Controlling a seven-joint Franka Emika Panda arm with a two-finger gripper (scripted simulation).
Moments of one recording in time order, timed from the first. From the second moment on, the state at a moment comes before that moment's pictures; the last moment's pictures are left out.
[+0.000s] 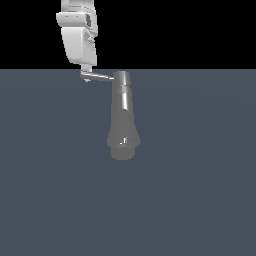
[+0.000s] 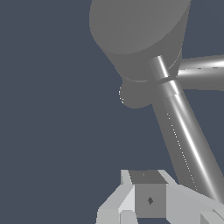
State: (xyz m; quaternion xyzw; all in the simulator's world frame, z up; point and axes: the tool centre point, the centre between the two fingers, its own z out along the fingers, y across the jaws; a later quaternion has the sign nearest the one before) arm 0.031 0.125 0.260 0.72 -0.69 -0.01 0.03
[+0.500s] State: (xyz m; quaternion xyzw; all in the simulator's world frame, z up) arm 0.006 0.121 0.275 0.72 -0.69 -0.01 0.02
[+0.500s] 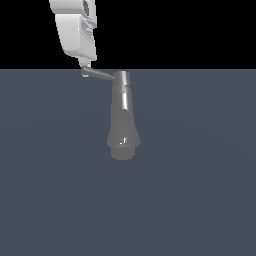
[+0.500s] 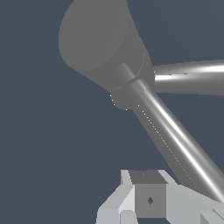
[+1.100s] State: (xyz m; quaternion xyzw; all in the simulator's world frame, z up) arm -0.020 0.097 0.289 0.72 -0.69 -0.01 0.02
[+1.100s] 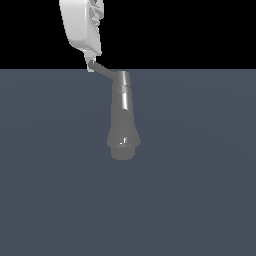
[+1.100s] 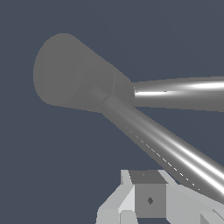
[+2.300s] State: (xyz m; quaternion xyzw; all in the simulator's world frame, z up) arm -0.052 0.015 0.304 0.74 -0.68 -0.01 0.03
